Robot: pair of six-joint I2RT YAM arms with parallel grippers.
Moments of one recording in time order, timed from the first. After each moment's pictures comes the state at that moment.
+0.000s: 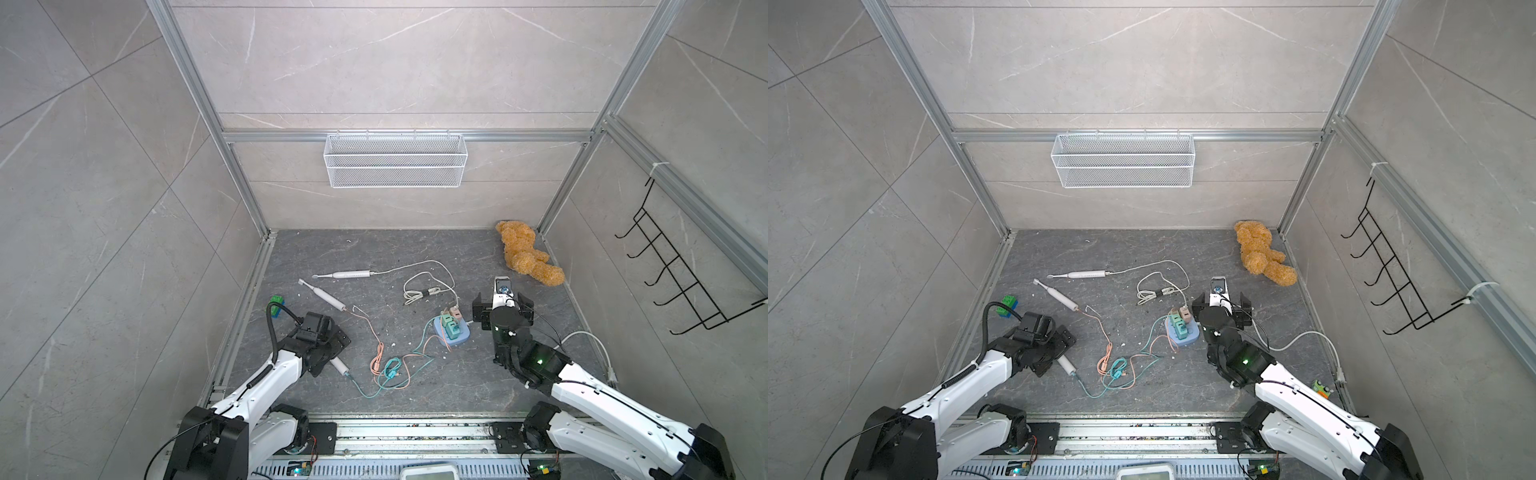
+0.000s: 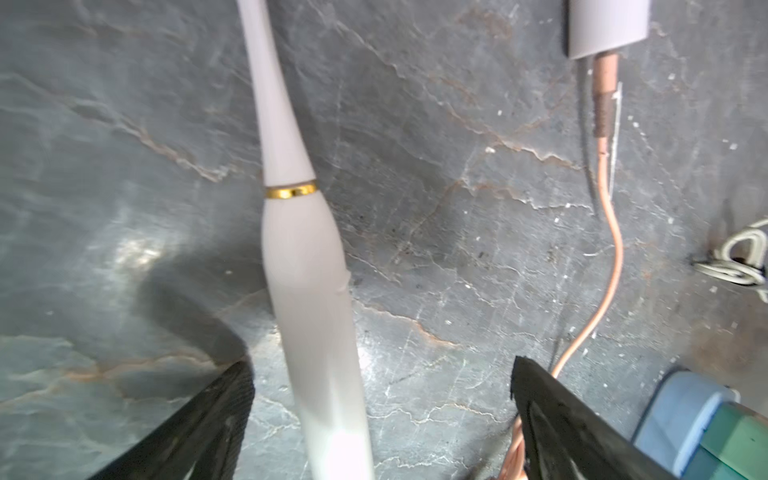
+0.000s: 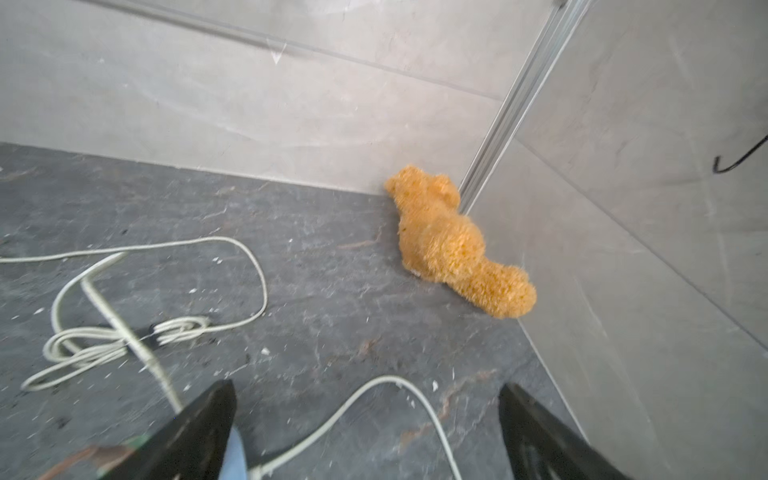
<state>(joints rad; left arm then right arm) -0.30 1.09 0.49 -0.53 0.05 -0.99 0.68 0.87 0.50 0.02 0.89 0.02</state>
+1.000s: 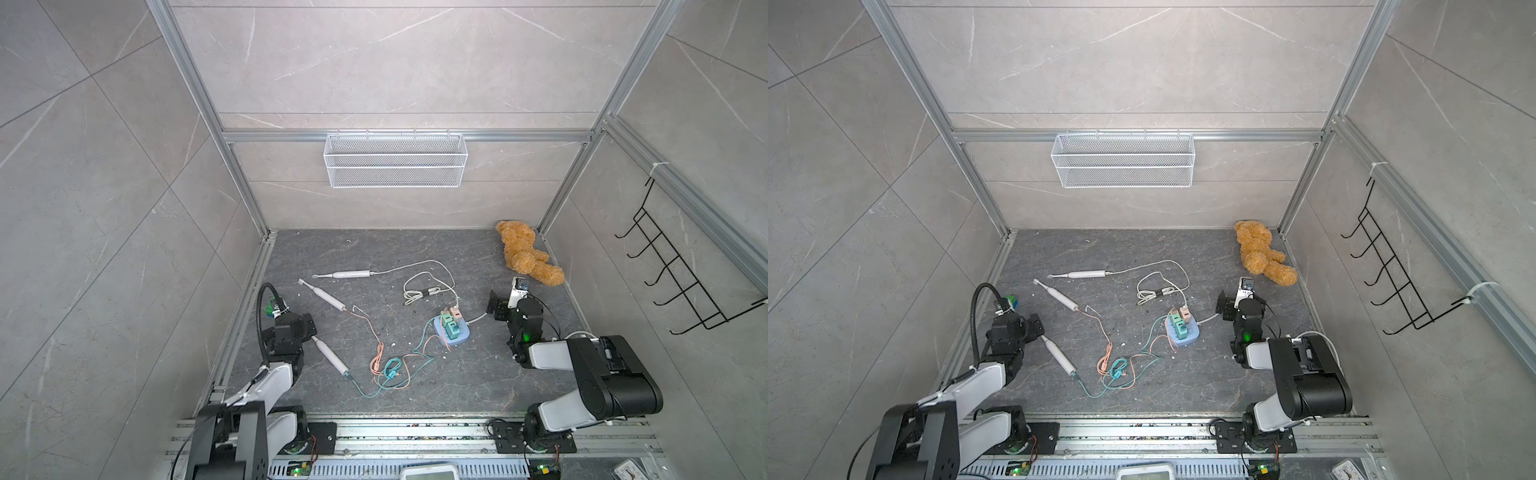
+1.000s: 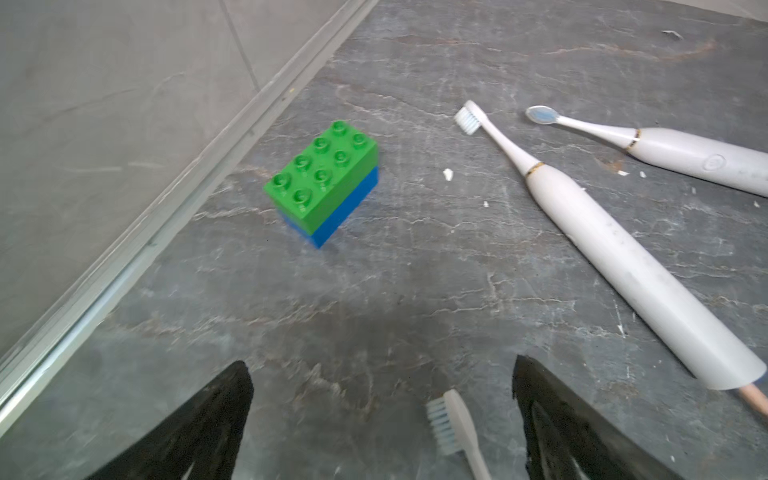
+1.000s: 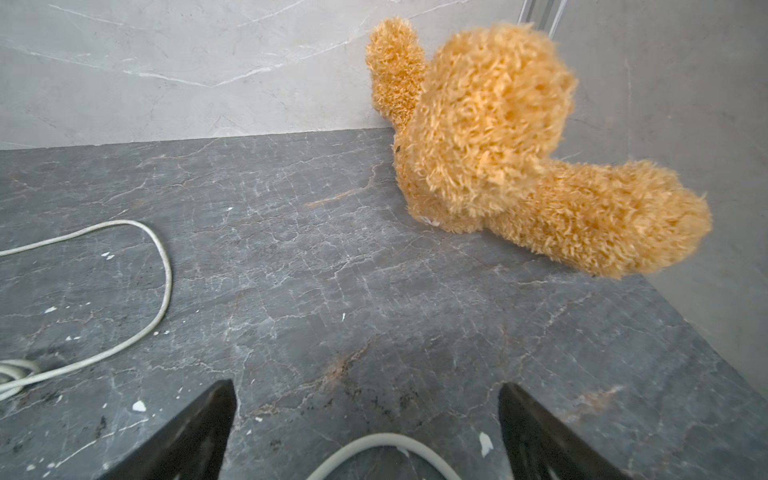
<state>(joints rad) 0.01 1.19 0.26 0.34 -0.29 -0.18 0.06 1.52 0.33 0.86 0.17 0.05</state>
